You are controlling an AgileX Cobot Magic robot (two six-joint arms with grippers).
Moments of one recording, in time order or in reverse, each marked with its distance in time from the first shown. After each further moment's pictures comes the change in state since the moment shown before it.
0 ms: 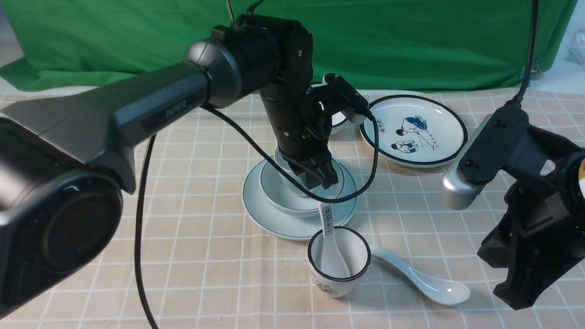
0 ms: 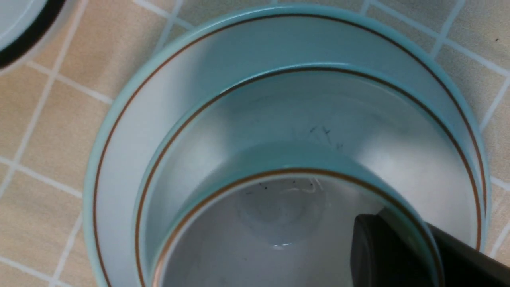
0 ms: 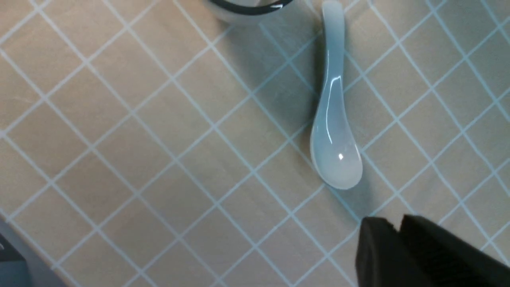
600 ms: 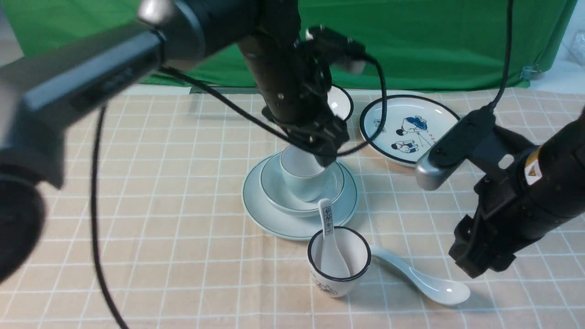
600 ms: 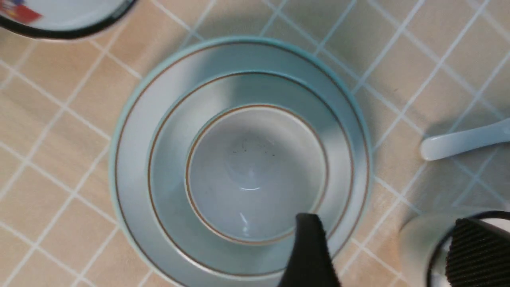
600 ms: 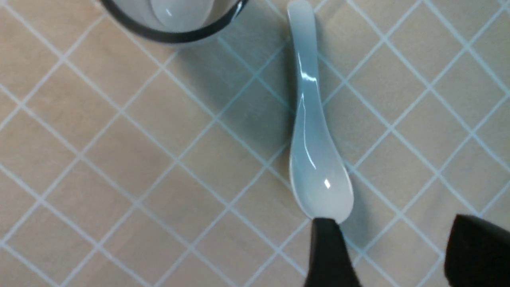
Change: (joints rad) right arm -0.116 0.216 0.000 0.068 -0.127 -0.035; left arm 0.000 -0.241 0.020 -0.032 0.071 -0.228
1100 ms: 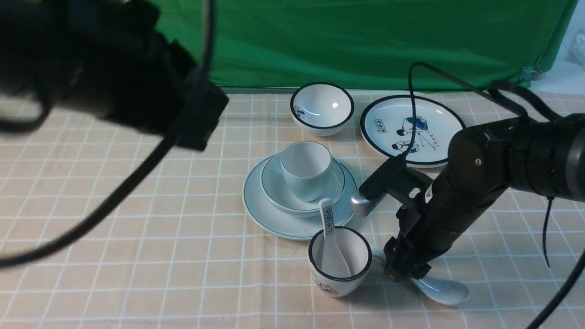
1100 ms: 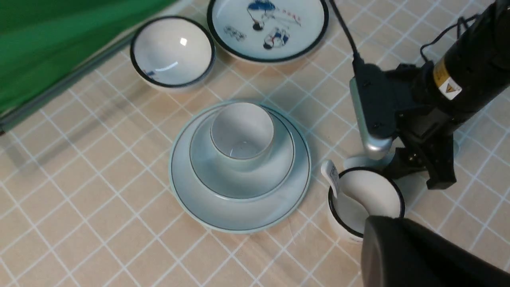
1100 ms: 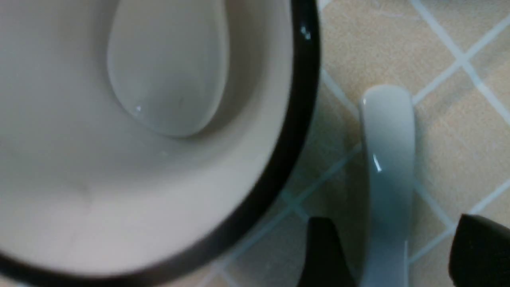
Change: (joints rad) right arm -0.012 0.387 -0.047 0.127 -0.252 -0.165; left arm 0.000 -0.918 0.730 0.014 -0.347 -0.093
